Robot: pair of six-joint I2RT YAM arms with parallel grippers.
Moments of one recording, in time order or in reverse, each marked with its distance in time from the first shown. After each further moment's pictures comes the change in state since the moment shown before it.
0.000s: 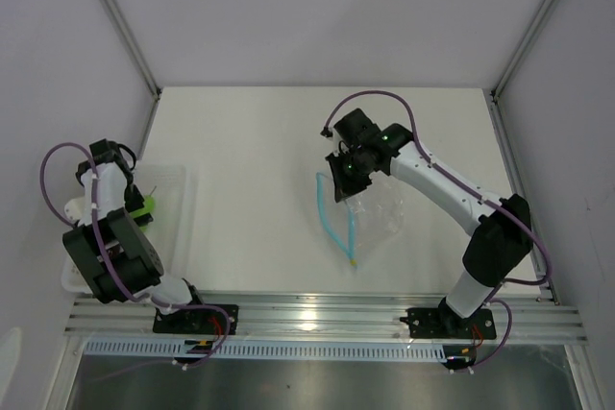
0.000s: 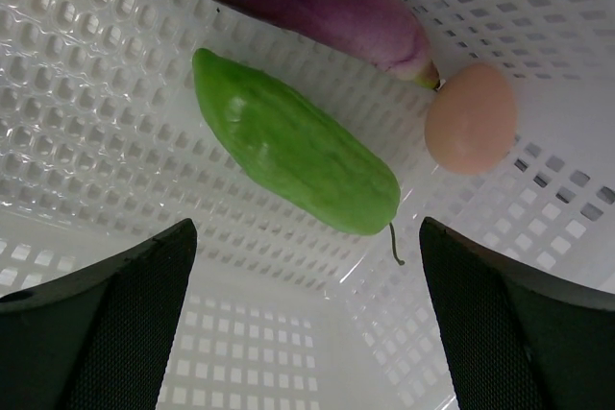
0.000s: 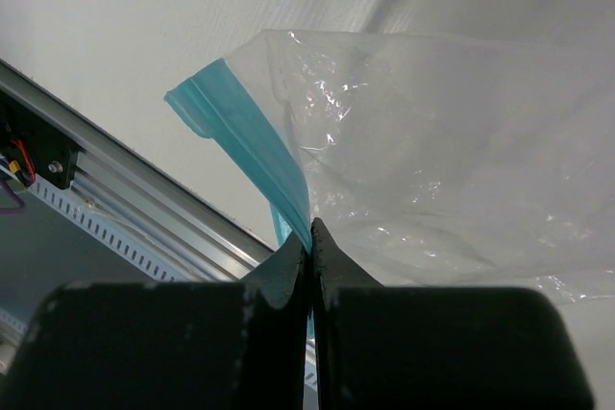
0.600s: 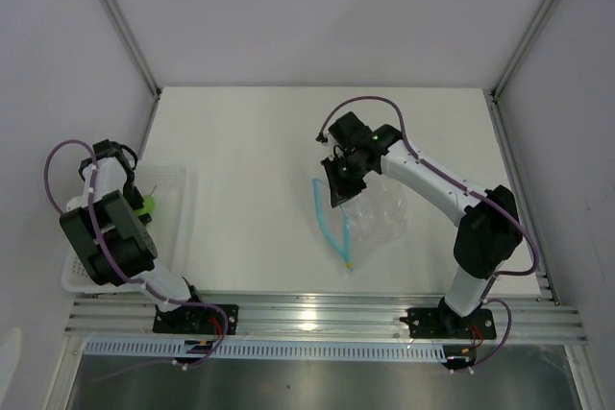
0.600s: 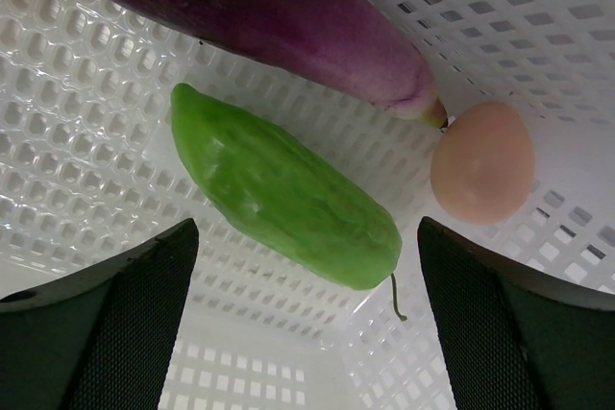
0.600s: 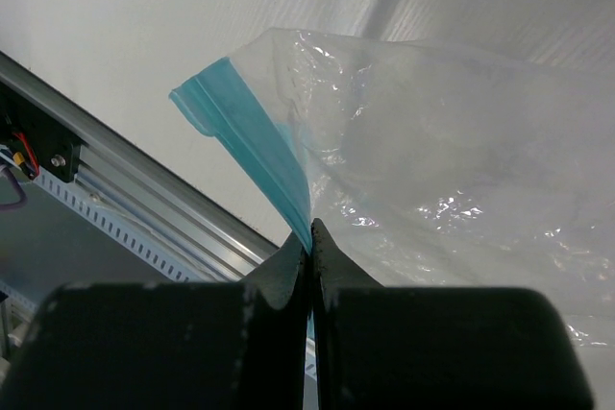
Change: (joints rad) left arm 0.007 0.119 0.026 0.035 -0.045 0.001; right arm -0.004 0.069 0.000 0.008 -0.052 0.007
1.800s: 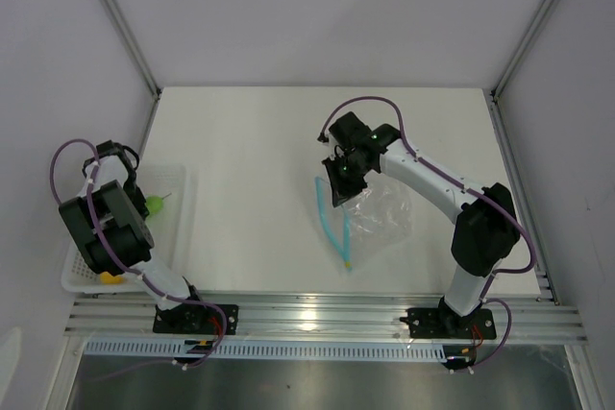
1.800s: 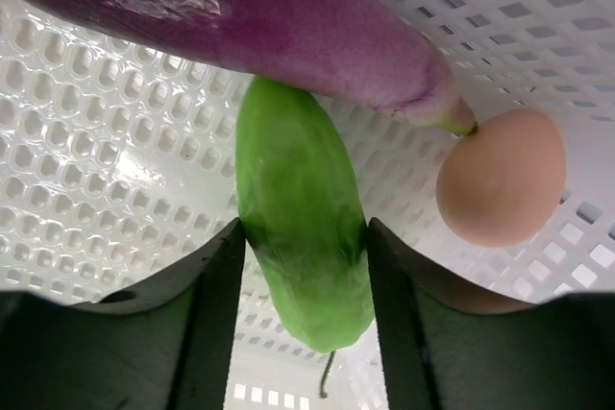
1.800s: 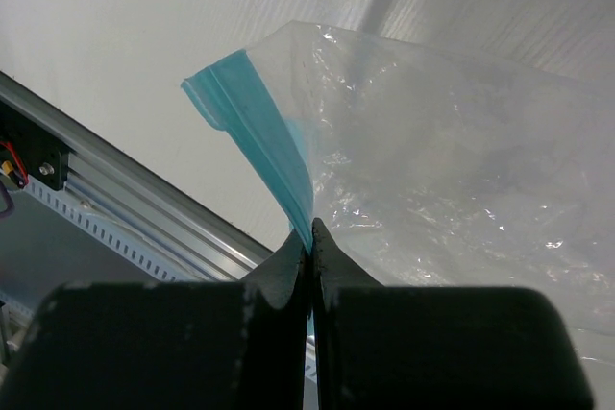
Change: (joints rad) left arm 0.000 0.090 0.009 0.058 0.008 0.058; right arm -0.013 0.024 0.000 0.001 0.010 0.000
